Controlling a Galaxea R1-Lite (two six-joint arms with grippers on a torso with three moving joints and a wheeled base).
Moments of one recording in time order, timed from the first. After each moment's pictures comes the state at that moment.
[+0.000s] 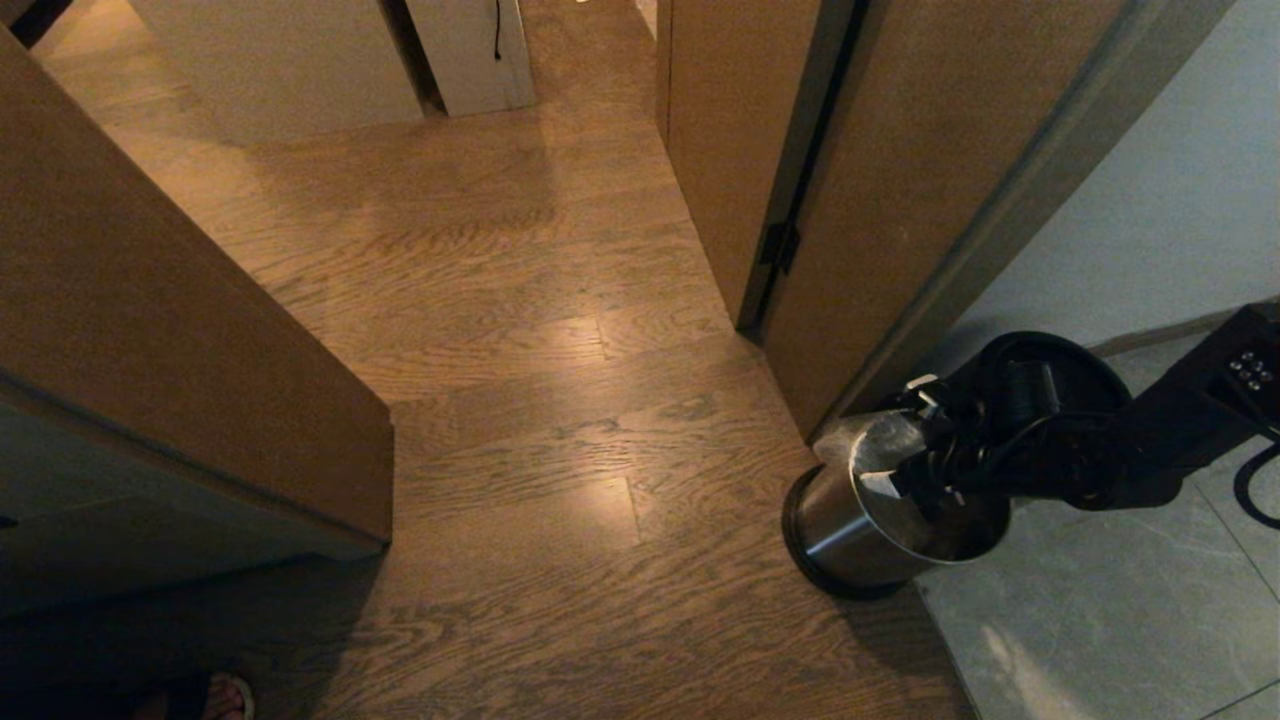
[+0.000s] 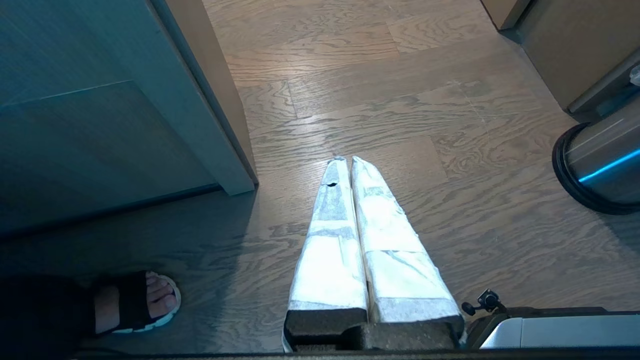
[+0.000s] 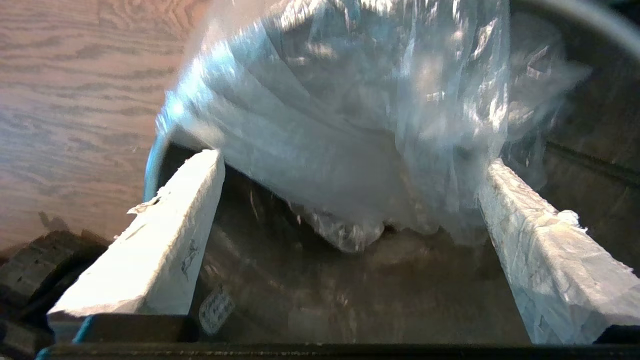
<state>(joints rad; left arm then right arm) 0.00 0.00 0.00 0.00 0.00 0.00 0.02 2.22 -1.03 -0.50 0.23 -0.36</state>
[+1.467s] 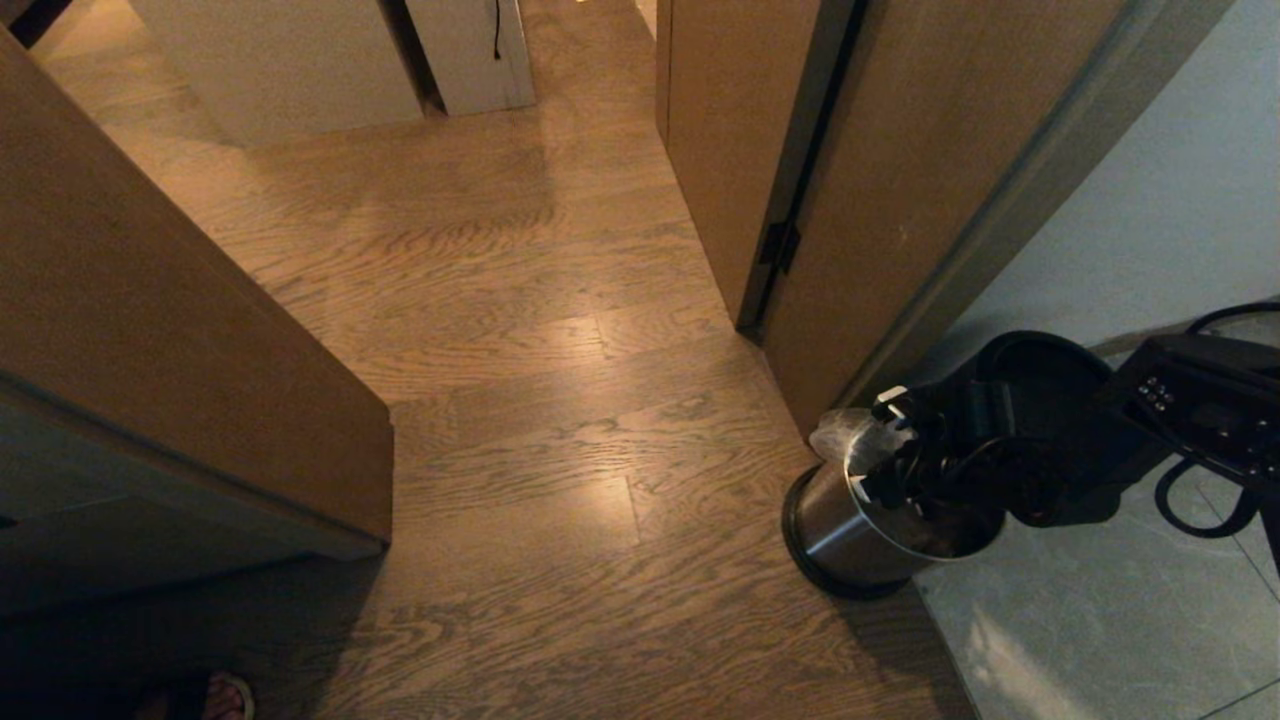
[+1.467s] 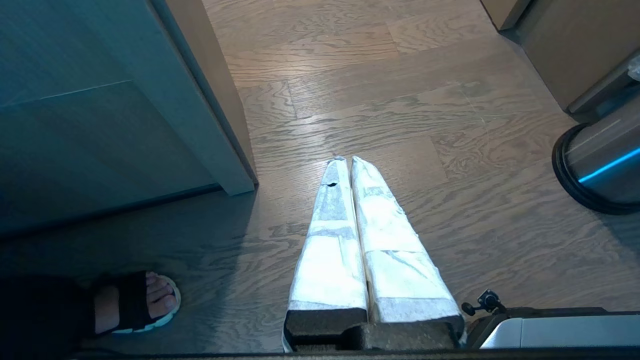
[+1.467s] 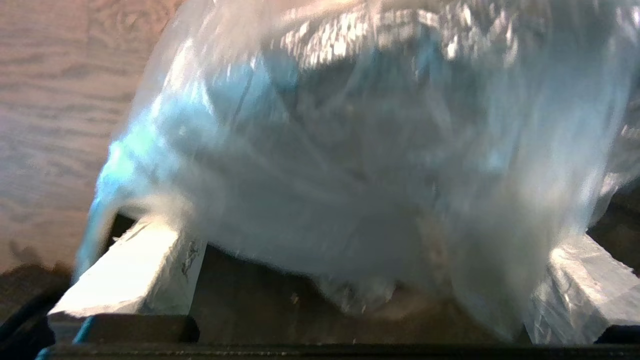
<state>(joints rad) 0.00 0.00 0.00 0.00 0.00 0.00 0.05 2.37 -1.10 -0.65 0.23 -0.35</state>
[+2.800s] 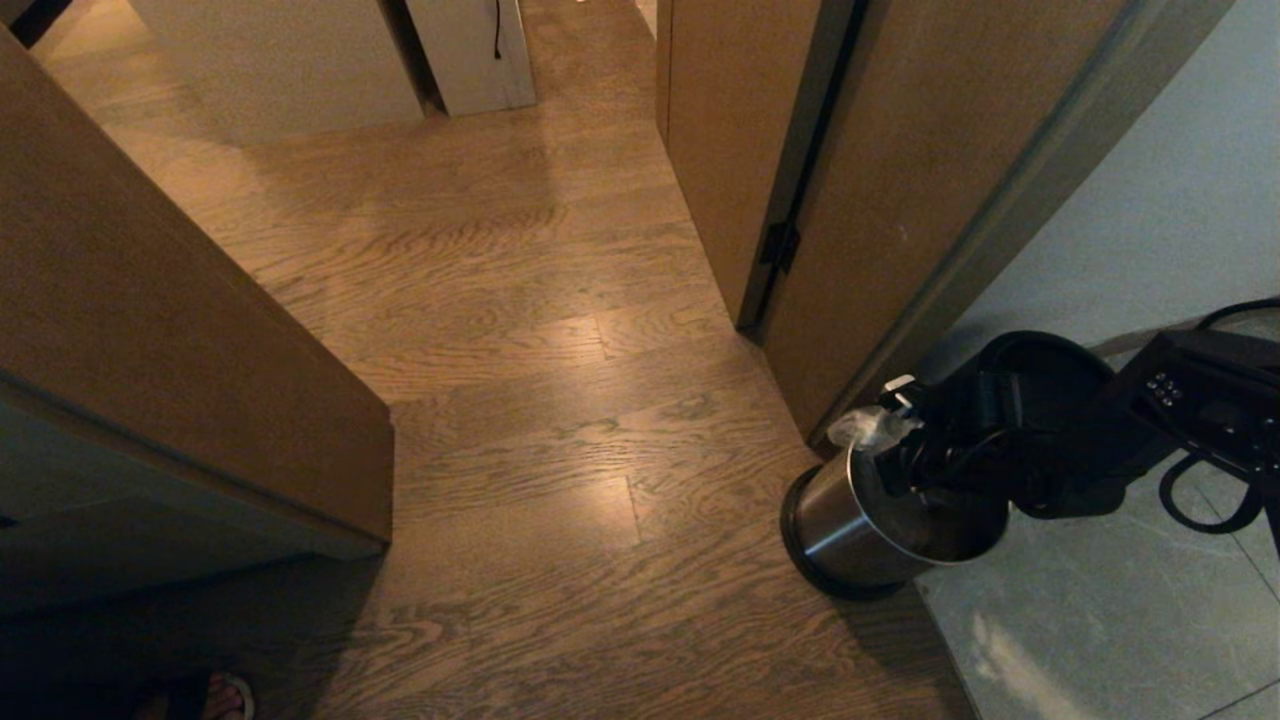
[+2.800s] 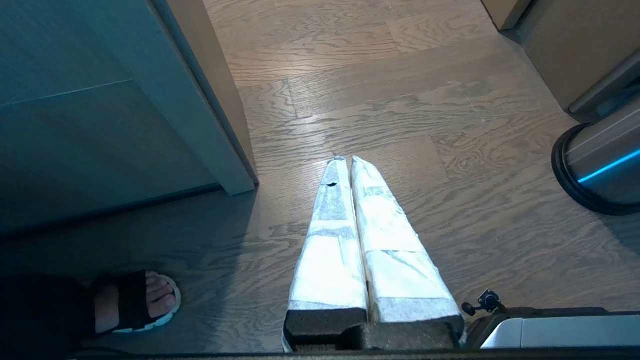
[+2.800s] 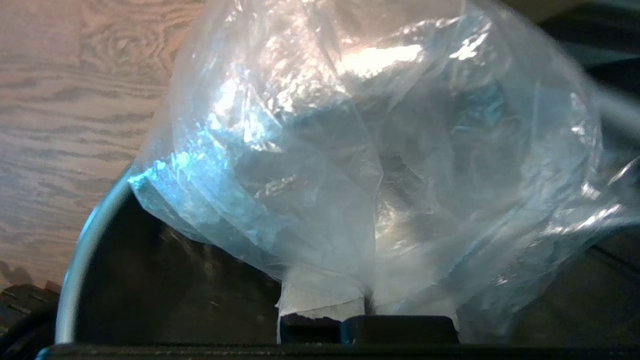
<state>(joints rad) 0.00 0.00 0.00 0.00 0.00 0.00 0.03 2.36 -1.12 -0.65 0.23 -0.35</state>
